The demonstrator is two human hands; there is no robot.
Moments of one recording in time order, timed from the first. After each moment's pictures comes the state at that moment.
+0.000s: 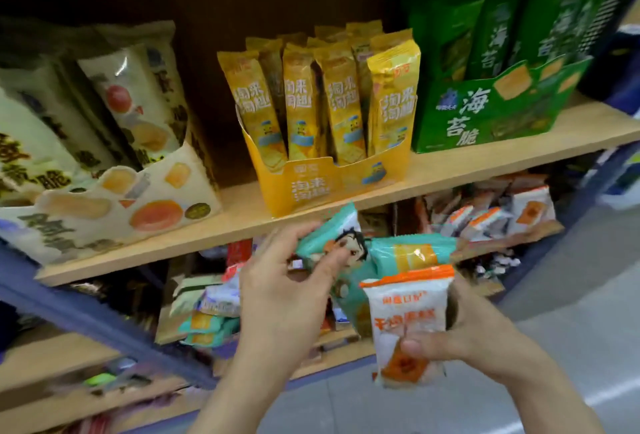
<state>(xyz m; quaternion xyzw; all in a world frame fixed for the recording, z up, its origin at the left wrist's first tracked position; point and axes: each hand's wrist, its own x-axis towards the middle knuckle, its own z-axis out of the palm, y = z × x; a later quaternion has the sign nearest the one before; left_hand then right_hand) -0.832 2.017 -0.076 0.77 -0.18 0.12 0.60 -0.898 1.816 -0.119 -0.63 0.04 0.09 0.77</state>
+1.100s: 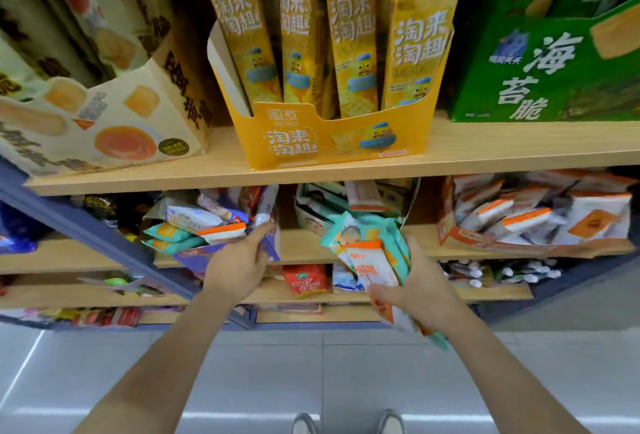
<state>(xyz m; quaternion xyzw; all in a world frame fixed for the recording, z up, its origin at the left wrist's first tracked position) -0.748 2.065 -0.249 0.99 -0.05 -0.05 0.12 -0.814 1.773 -0.241 -0.86 0.09 0.12 0.48</state>
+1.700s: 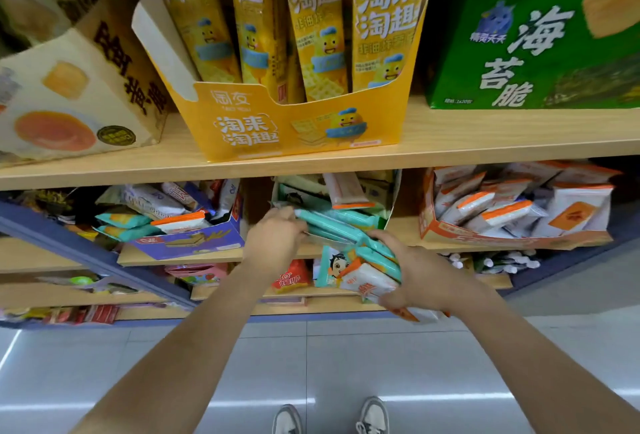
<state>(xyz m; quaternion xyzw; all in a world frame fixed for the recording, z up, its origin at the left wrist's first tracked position) -0.715 1.974 -0.276 0.98 -0.17 -0.03 0.06 -0.787 1.724 -0.244 -0.93 -0.07 0.25 0.25</state>
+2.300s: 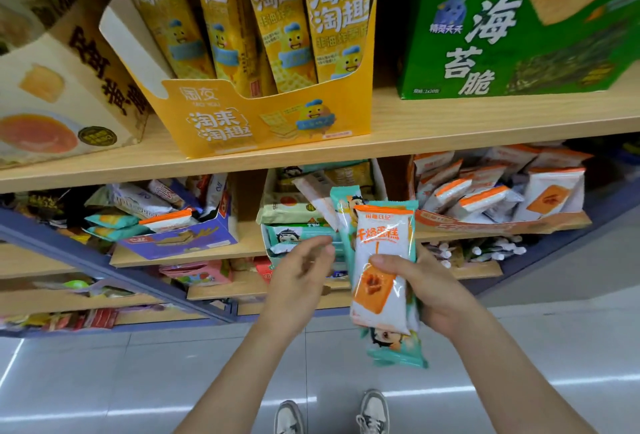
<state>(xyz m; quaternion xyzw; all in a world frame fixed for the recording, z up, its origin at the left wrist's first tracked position) -0.817 1.915 -0.225 0.78 0.04 -0.14 0.60 -0.833 1.730 -0.230 -0.55 0.21 0.19 0.79</state>
